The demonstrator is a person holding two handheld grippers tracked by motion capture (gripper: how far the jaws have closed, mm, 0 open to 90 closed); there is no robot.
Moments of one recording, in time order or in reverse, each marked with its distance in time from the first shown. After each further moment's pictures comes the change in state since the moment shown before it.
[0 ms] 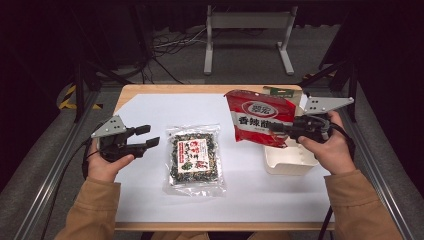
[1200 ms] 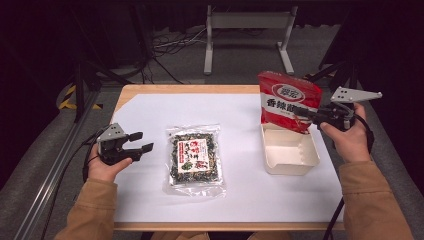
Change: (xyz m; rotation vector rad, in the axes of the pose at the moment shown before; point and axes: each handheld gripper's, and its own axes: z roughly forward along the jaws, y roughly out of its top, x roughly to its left) left arm 0.028 -0.045 0.014 0.079 0.072 -0.060; right arm -0.062 -0.028 -0.032 -0.072 -0.170 0.068
